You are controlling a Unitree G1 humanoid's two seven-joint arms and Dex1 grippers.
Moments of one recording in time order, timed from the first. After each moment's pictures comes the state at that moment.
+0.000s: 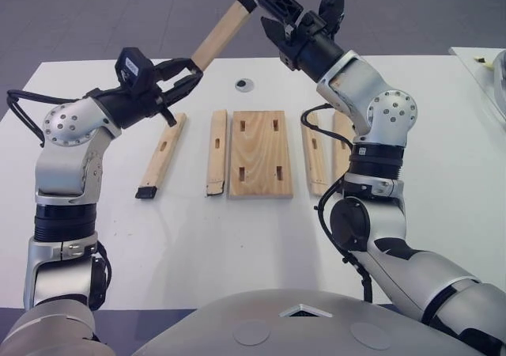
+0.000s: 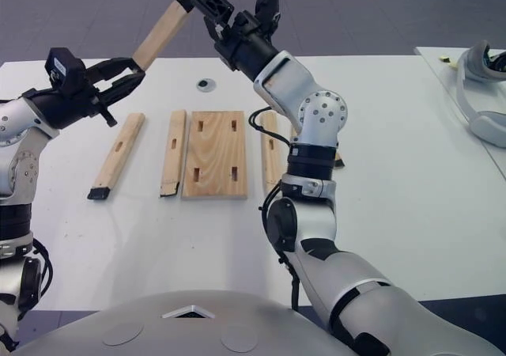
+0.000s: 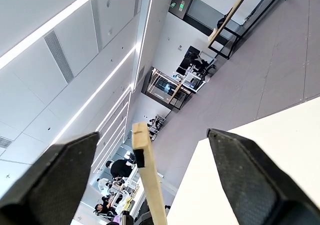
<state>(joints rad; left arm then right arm) -0.35 0.64 0.08 -0.15 -0.40 0.25 -0.80 -0.84 0.12 -0.35 0.19 1.24 0.91 -0.08</state>
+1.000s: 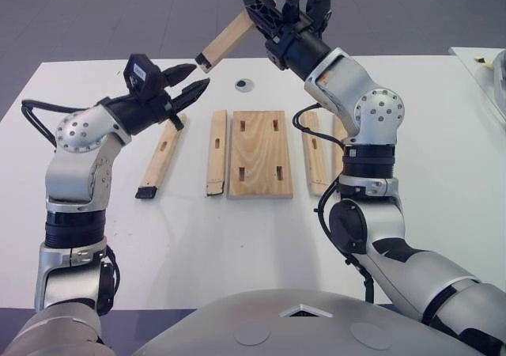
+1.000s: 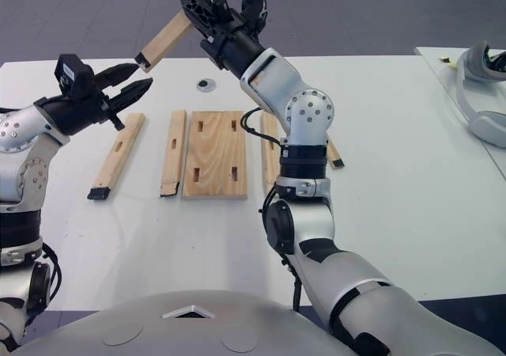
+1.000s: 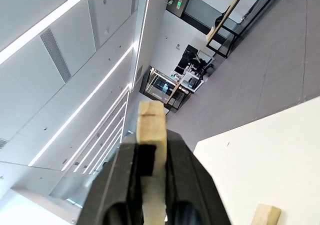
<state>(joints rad) -0.27 0.59 0.12 -0.15 -0.38 0.31 -0.72 -0.84 0.11 -0.22 0.17 1.16 0.75 -0.08</state>
